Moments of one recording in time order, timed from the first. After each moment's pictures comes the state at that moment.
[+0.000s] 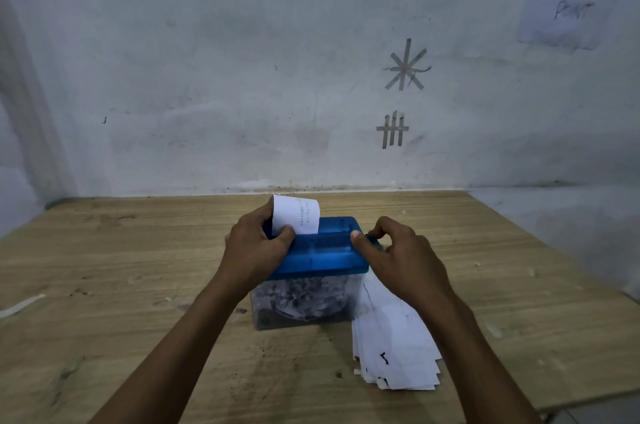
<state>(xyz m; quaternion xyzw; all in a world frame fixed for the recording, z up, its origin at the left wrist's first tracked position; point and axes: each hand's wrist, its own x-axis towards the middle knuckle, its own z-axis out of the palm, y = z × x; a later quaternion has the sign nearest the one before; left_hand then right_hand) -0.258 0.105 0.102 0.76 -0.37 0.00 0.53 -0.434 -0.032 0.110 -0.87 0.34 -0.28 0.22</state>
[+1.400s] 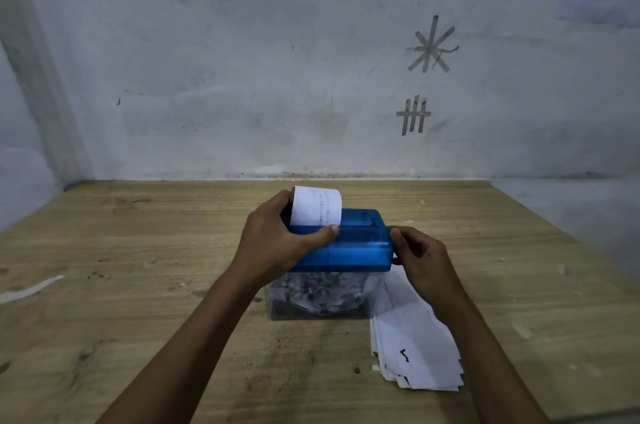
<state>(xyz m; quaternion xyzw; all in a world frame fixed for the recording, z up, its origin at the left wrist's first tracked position) -0.254 0.106 0.096 0.74 -0.42 0.01 0.52 -0.422 -0.067 0.057 -0.77 0.21 -0.34 0.49</state>
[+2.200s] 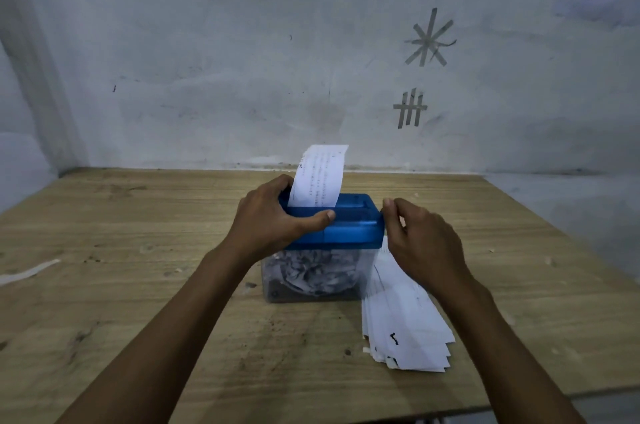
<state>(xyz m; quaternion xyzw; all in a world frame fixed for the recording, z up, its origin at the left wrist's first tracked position) -0.242 0.103 0.100 0.78 -0.45 0.03 0.45 -0.428 -0.045 0.103 -0.89 0.29 -0.32 0.10</state>
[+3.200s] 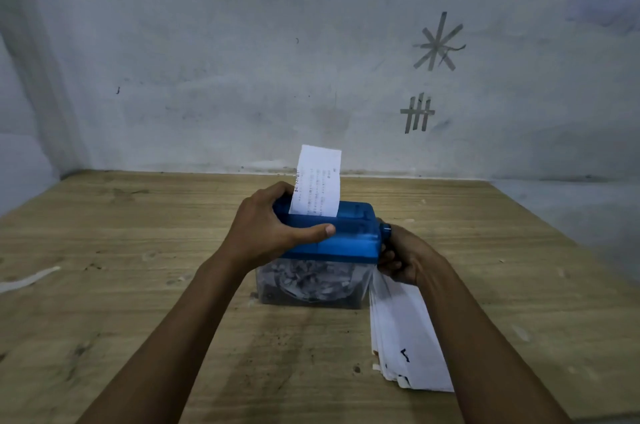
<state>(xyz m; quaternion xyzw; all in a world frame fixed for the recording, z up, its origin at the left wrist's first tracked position) -0.225 0.109 0.096 0.74 -0.46 0.02 0.49 -0.369 -0.089 0.074 -0.59 0.35 -0.09 0.73</state>
